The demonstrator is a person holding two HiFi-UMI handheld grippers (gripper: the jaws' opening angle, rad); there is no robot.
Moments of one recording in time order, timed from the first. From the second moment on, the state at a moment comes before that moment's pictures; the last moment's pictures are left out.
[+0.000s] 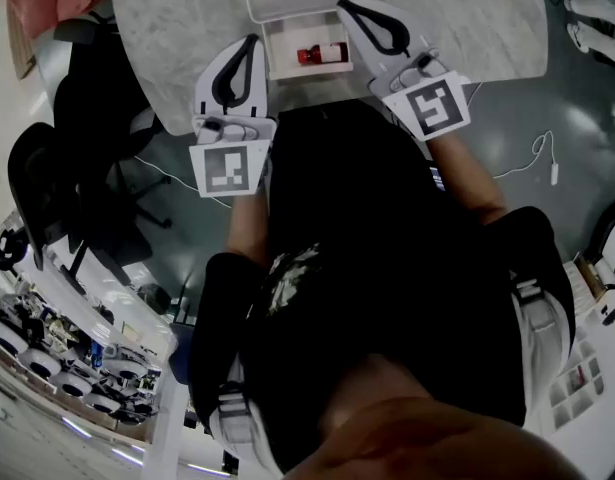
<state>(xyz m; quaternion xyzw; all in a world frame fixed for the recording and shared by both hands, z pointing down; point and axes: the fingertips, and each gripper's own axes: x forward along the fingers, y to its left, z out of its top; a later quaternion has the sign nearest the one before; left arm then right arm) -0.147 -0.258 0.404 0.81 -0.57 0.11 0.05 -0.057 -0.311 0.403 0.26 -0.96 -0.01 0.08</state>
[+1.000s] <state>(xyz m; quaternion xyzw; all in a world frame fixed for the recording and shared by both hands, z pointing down) -0.134 -0.242 0.540 0.85 -0.47 0.17 0.16 -0.081 -0.310 0.511 0.25 -0.96 0.06 0.12</state>
